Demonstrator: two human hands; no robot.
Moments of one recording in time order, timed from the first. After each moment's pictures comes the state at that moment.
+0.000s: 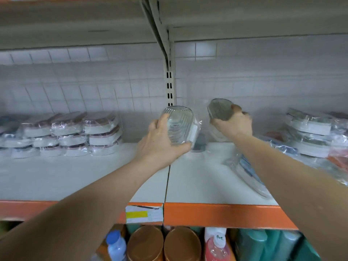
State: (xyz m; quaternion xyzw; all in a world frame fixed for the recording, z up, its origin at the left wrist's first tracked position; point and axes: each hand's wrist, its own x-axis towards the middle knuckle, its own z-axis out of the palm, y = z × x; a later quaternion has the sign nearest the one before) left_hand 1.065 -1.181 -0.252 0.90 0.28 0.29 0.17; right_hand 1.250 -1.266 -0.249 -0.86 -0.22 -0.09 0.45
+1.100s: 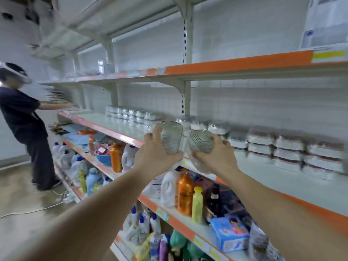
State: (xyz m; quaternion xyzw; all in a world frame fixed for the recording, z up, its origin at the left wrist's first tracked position) left_hand 0.490 -0.970 -0.235 0.74 0.58 0.35 0.08; right_hand 0.657 -0.981 -0.248 -0.71 -0.57 0.08 0.40
